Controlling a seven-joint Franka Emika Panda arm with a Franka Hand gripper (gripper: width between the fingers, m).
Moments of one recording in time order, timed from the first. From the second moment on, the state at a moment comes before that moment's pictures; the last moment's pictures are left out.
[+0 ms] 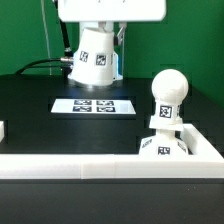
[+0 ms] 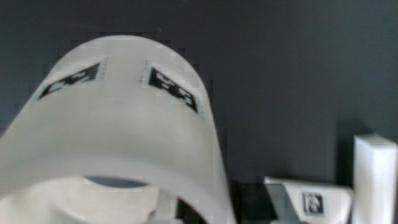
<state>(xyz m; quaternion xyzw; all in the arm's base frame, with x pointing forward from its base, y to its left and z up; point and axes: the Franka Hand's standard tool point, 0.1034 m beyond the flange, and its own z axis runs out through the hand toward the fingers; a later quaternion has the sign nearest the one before) 0.466 0.014 0.191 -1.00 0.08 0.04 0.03</state>
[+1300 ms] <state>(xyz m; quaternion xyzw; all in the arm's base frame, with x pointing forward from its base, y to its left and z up) 0.554 0.089 0.234 -0.99 0.10 0.03 0.03</state>
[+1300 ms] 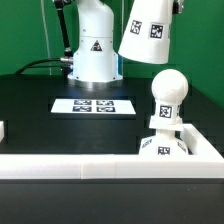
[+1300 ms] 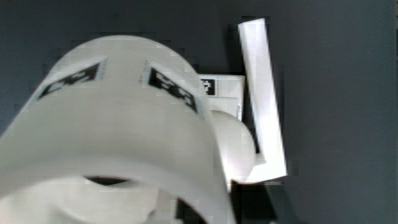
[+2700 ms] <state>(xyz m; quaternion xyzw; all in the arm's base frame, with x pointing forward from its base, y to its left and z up) 0.597 0.128 0.191 -1.00 0.07 0.00 0.03</state>
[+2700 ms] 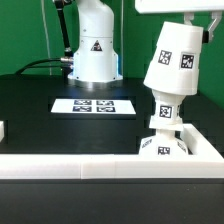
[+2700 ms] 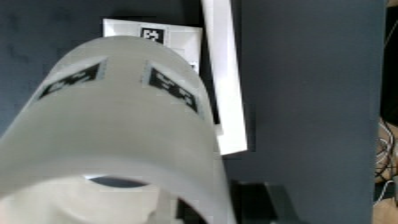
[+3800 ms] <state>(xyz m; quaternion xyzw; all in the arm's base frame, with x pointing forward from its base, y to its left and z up) 0.593 0.127 0.164 -1.00 0.07 0.00 0.03</state>
